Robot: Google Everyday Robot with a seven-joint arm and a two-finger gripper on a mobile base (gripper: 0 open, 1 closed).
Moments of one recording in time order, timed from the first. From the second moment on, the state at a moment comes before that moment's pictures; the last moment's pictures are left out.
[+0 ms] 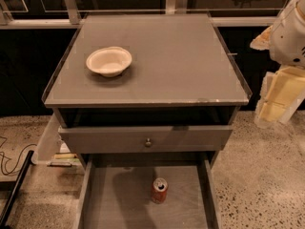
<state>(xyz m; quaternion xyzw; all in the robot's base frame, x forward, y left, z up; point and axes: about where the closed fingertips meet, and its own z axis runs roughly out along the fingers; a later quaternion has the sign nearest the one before) 0.438 -0.217 0.976 -0.60 0.78 -0.03 0.16</state>
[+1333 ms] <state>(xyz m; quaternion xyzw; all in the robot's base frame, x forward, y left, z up) 0.418 -0.217 0.887 -0.61 0.77 0.07 0.18</state>
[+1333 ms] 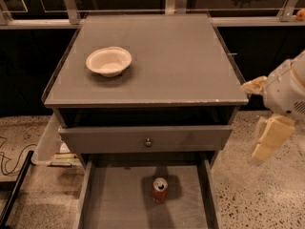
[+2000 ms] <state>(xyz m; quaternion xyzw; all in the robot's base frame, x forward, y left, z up) 0.396 -0.198 0.786 -0.60 0.74 0.14 0.27</state>
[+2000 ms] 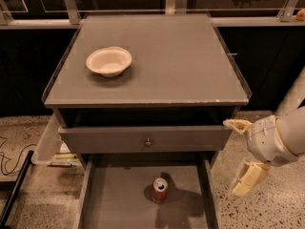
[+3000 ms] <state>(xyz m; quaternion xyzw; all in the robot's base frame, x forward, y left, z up) 0.405 -0.191 0.693 -0.58 0.74 0.17 0.28</state>
